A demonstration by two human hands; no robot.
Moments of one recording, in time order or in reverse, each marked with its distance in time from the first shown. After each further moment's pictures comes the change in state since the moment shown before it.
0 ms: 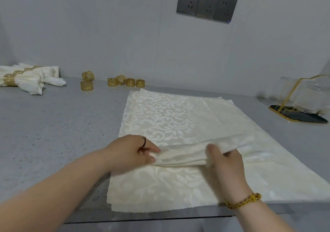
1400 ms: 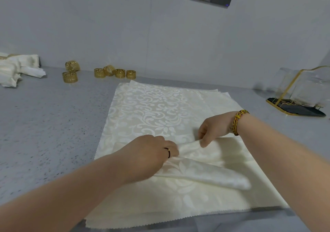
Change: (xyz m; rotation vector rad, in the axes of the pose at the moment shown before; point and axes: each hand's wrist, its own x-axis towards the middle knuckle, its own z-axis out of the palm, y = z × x) left_hand 0.044 0.028 0.039 0.660 0.014 0.437; right_hand 0.129 -0.040 0.000 -1.257 -1.163 0.090
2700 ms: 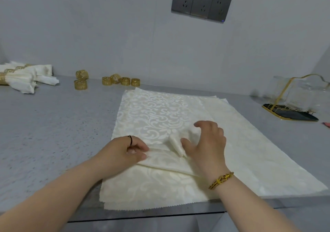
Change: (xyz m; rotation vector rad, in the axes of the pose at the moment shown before) left_hand -0.063 -0.019 -0.003 -0.915 0.306 -0.539; right_hand -0.020 -0.061 0.096 0.285 1.341 -0.007
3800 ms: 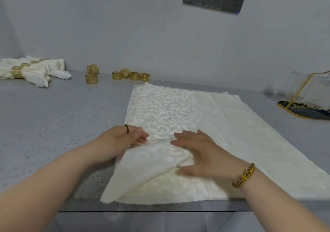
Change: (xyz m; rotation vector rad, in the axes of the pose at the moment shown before) left_hand -0.007 0.003 -0.028 -0.133 -0.067 -0.122; right_hand 0.000 0.004 -0.010 0.102 -0.761 -0.466
